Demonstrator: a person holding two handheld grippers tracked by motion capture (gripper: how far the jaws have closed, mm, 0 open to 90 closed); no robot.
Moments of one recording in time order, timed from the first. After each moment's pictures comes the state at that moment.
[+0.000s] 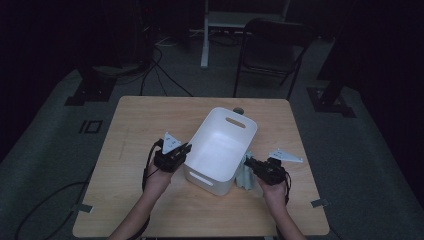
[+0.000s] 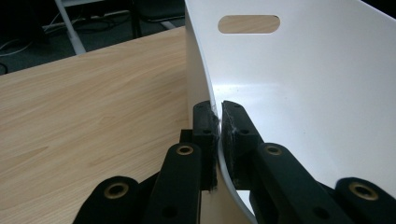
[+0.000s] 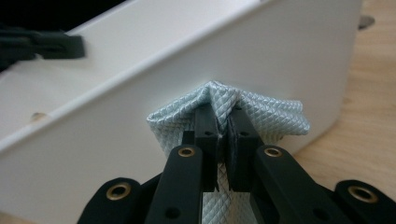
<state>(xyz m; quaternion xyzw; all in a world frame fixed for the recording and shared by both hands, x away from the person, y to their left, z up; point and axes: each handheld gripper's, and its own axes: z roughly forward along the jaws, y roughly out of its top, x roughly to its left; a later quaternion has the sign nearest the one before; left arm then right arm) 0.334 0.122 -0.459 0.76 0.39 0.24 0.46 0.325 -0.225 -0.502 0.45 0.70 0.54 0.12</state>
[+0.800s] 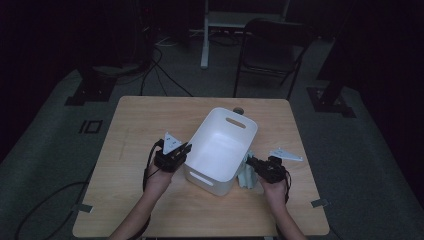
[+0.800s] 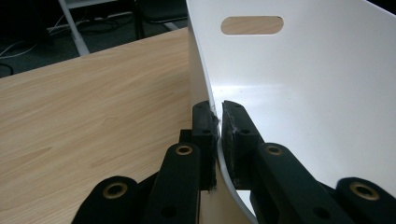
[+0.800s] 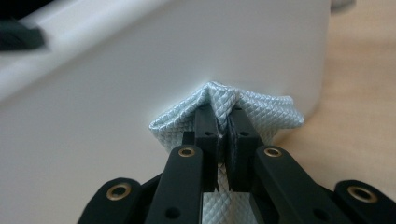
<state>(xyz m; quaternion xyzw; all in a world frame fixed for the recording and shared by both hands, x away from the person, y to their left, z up) 0.334 0.120 -0.460 0.76 0.40 0.25 0.46 0.334 -0.230 -0.510 0.47 0.69 0.54 0.12</state>
